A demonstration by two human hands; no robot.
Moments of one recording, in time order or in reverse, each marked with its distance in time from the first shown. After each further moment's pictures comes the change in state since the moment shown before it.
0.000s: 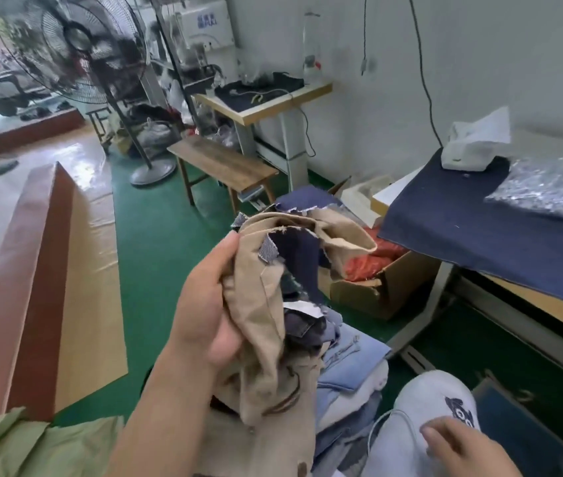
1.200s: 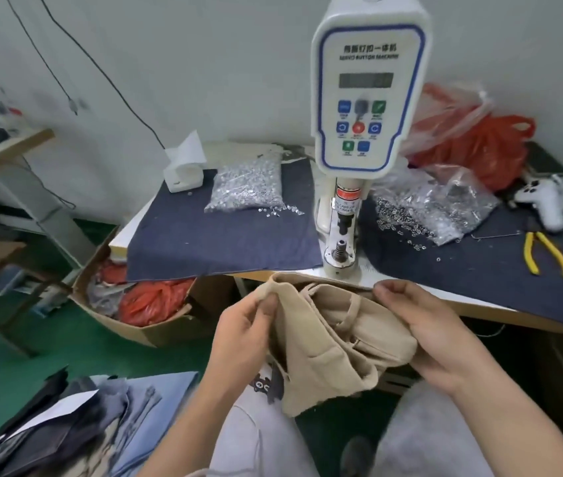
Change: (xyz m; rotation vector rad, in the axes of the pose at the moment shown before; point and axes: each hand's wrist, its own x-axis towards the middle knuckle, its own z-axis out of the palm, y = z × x) left_hand 0.007 -0.267 0.190 1.023 -0.525 0.029; right_hand -0.131 0.084 -0.227 1.214 0.557 -0.124
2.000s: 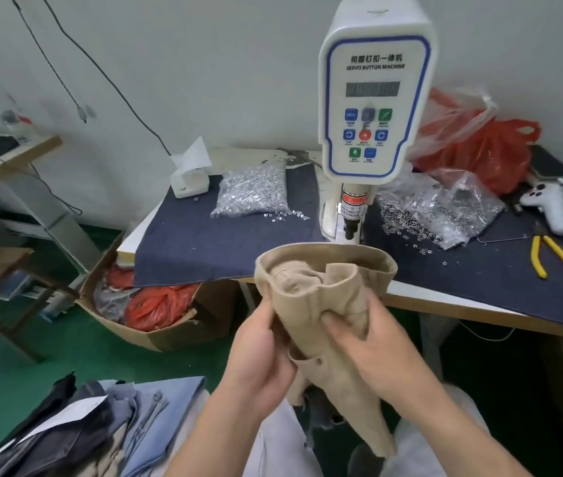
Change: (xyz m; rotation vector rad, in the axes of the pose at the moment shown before) left_hand -0.001 0.015 0.015 -0.973 -0.166 -0.412; right_hand -0.021 0.025 0.053 -0.543 -0.105 -0.422
